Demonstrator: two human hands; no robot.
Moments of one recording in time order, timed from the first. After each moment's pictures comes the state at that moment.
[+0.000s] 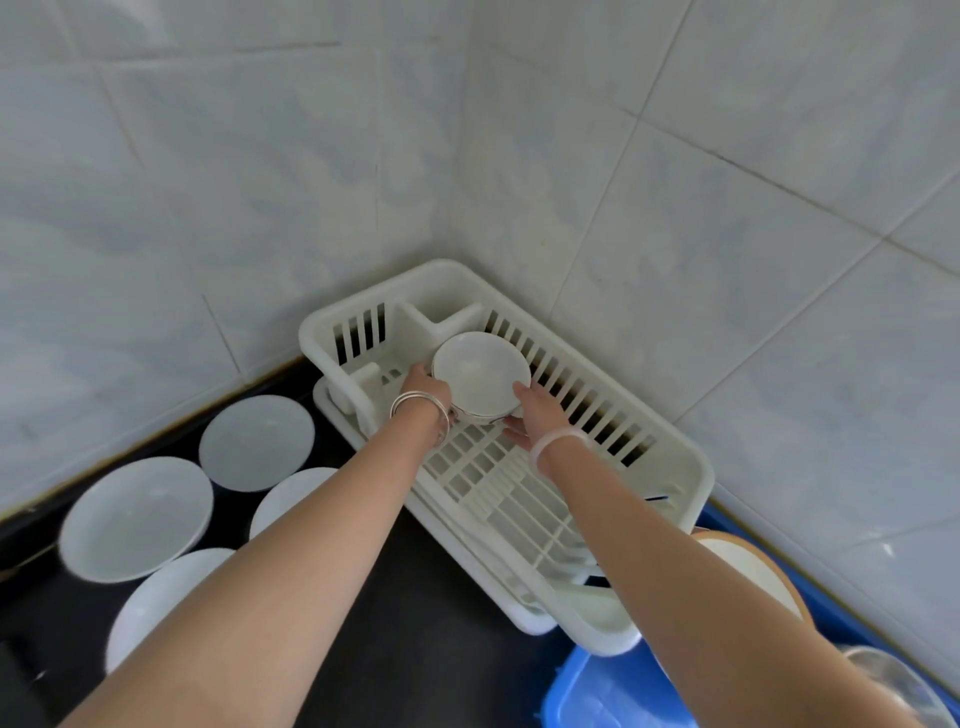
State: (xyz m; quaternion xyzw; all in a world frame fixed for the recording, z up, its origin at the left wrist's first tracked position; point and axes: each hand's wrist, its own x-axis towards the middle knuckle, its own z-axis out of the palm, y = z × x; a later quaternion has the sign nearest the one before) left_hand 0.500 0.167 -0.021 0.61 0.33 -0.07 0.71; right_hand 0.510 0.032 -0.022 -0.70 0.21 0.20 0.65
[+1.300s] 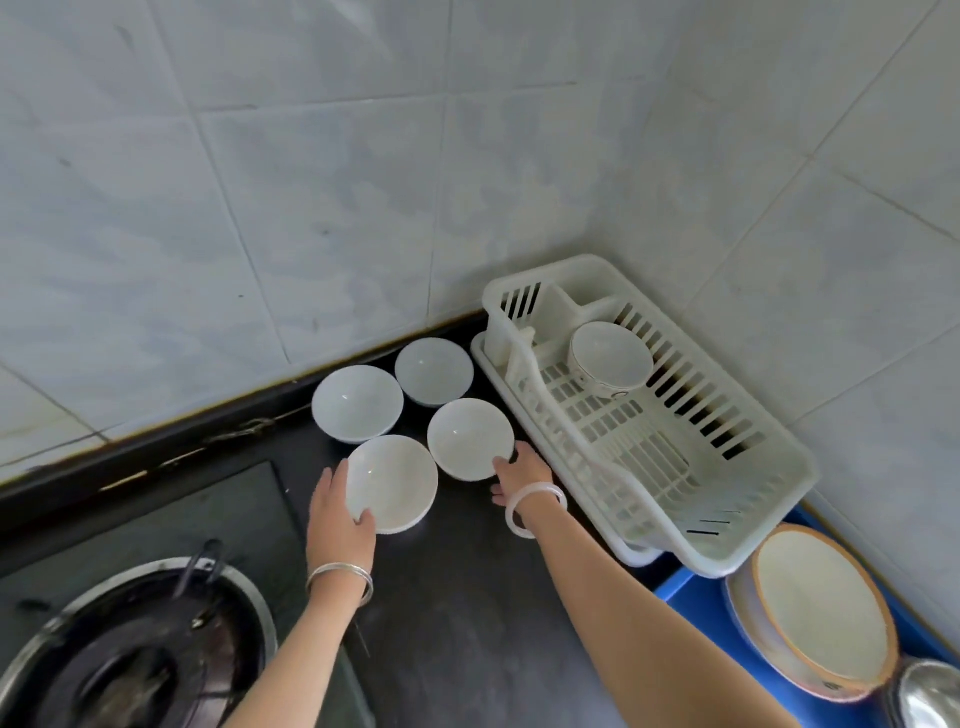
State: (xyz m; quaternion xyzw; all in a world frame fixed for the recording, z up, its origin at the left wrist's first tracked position) left_hand 0.187 0.286 -0.057 0.80 0.44 0.07 0.41; right_hand 0.335 0.150 -0.040 -0.85 0.11 0.31 0.42
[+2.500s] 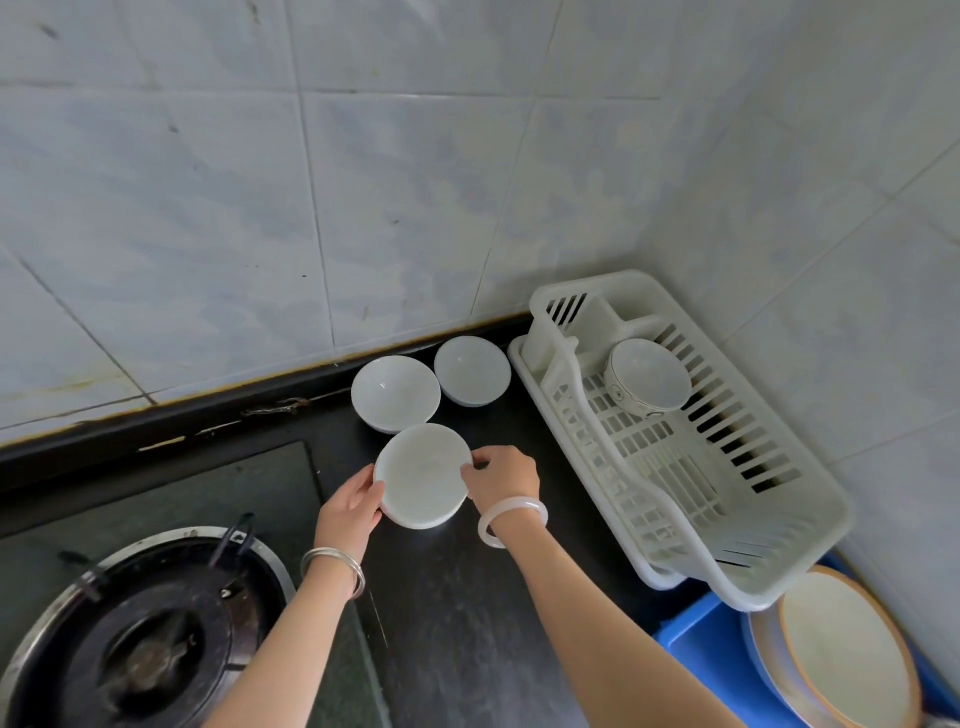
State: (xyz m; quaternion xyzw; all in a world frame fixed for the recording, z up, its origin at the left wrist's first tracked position) left_hand 0.175 0.311 -0.062 0.45 0.47 0.12 0.75; right_hand 0.291 0.202 -0.004 -0.91 -0.05 0.27 0.30
